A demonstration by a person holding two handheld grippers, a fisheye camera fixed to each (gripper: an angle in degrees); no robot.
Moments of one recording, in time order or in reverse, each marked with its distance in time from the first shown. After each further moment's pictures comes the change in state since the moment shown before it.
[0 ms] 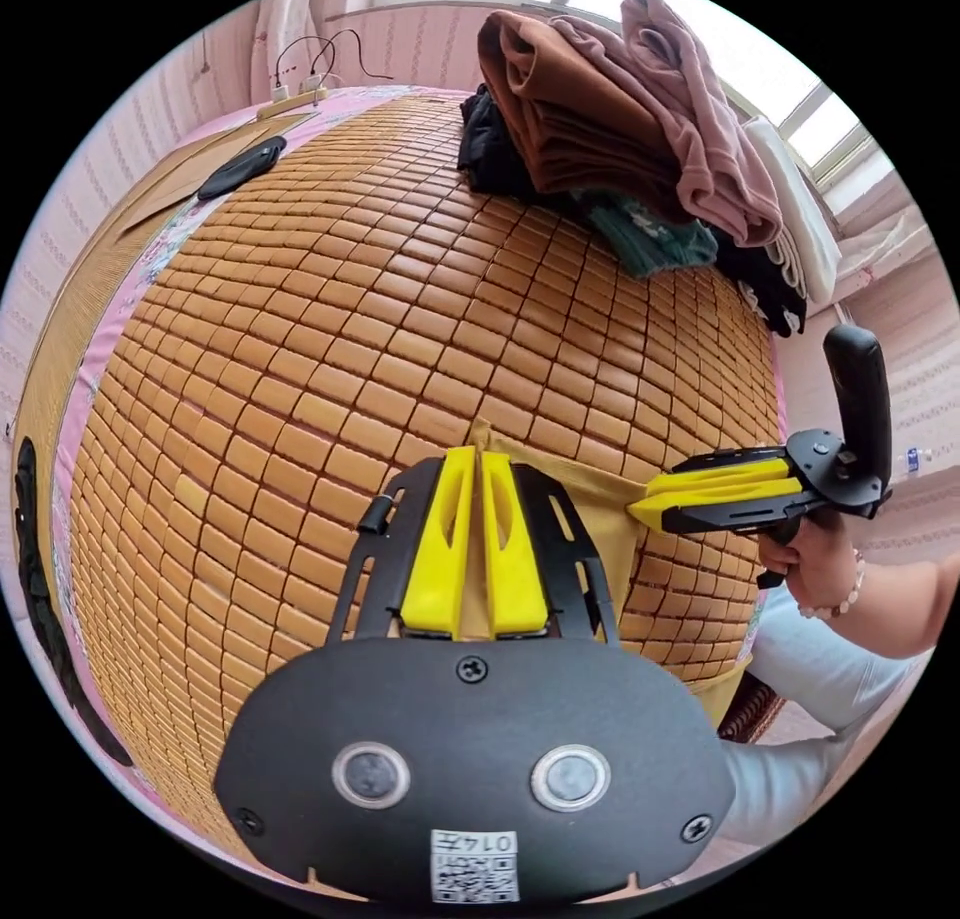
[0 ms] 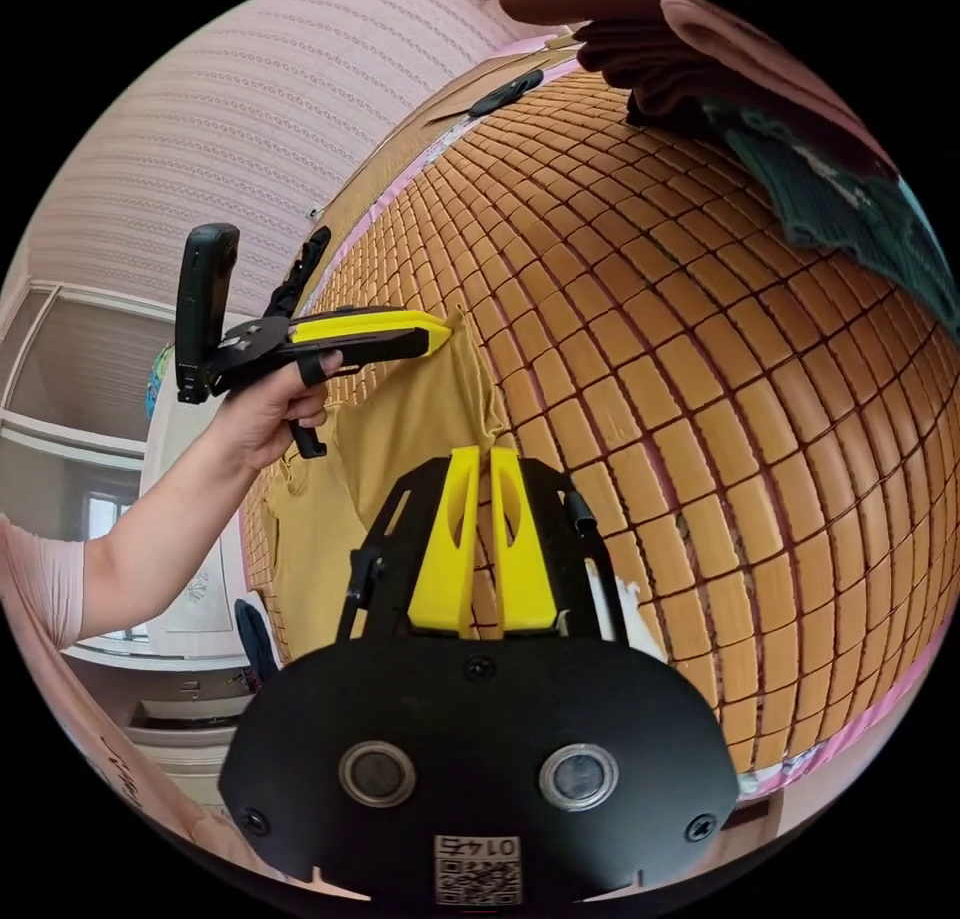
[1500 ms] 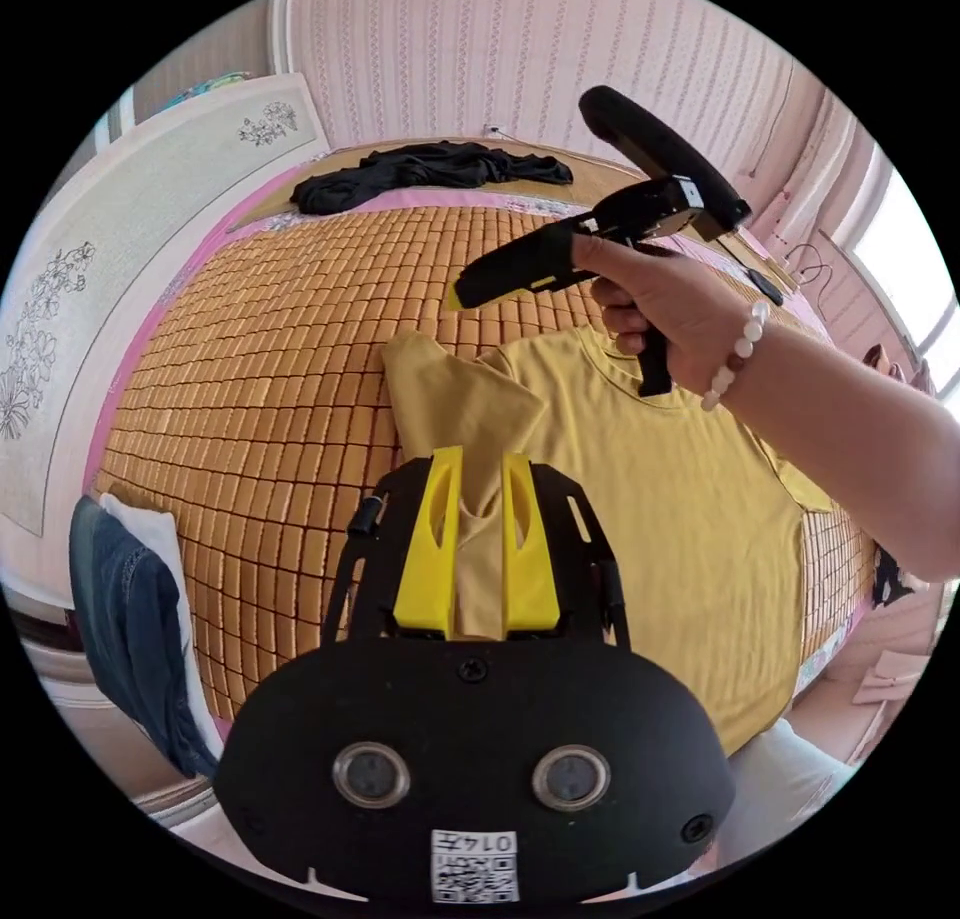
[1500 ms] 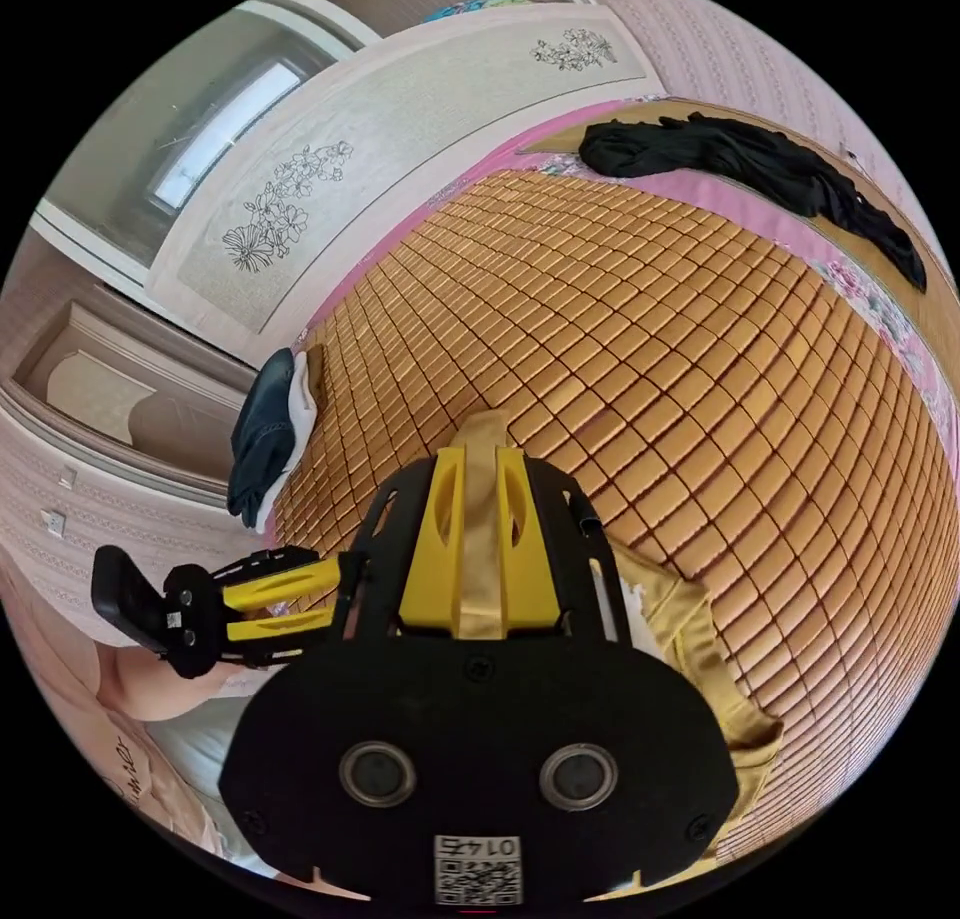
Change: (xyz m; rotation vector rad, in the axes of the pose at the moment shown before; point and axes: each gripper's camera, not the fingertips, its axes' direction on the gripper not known) left arm -0.023 0.590 -0.290 0.298 -0.455 -1.143; right arm -0.437 0.041 0.524 -0.563 -0.118 -1.113
